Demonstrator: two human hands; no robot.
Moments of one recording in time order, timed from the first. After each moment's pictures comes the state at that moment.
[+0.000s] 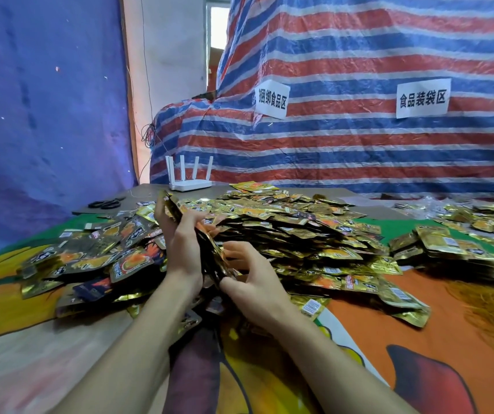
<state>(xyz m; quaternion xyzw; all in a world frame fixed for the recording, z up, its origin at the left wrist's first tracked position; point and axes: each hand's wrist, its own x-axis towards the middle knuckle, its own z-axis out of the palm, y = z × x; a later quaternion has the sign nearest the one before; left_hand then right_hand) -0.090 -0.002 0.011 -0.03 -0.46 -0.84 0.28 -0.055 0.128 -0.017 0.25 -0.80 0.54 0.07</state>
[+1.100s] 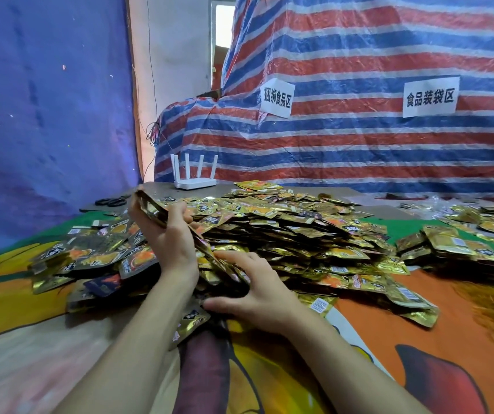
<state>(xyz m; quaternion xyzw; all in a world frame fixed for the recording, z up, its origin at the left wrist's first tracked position) -0.088 -0.016 0.018 0.01 -0.41 -0.77 0.49 -0.065 0.132 -0.026 0.31 -0.87 0.37 0.09</state>
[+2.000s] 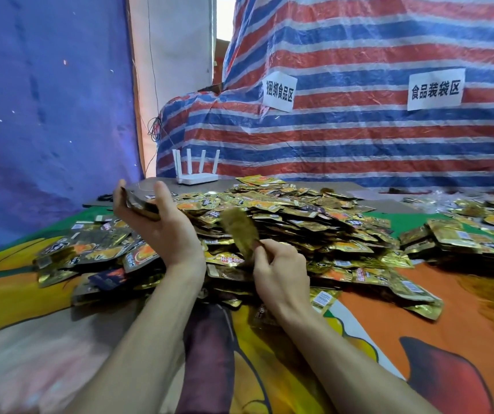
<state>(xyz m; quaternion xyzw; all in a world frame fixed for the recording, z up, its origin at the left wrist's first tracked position) -0.069 -0.006 0.034 0.01 -0.33 -0.72 0.61 -0.066 0.127 -0.028 0.11 -0.84 0.46 0.26</state>
